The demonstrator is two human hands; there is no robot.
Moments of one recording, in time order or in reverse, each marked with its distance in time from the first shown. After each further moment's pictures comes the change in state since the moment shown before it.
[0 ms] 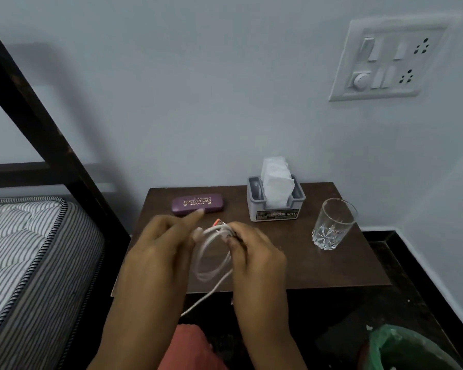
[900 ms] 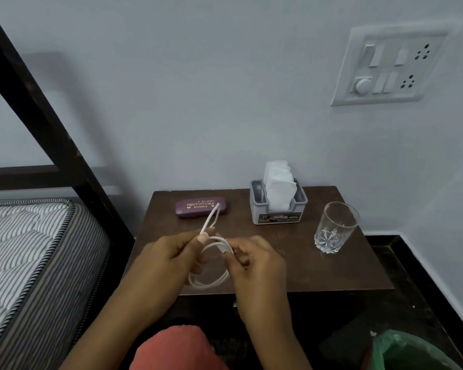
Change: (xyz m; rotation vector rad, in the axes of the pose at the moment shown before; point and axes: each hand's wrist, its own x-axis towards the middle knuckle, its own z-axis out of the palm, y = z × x) left_hand 0.015 -0.001 -0.006 -0.260 -0.354 -0.387; right_hand -0.003 0.008 0.002 0.047 -0.136 0.125
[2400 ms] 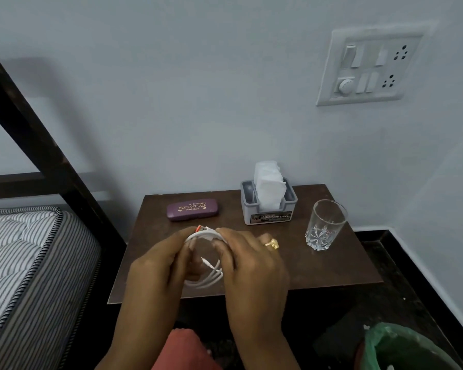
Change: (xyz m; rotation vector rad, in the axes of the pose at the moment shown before) left_hand -0.006 -0.022 0.025 -0.042 0.255 0.364; right_hand -0.005 -0.011 -0.005 -0.359 0.257 -0.282
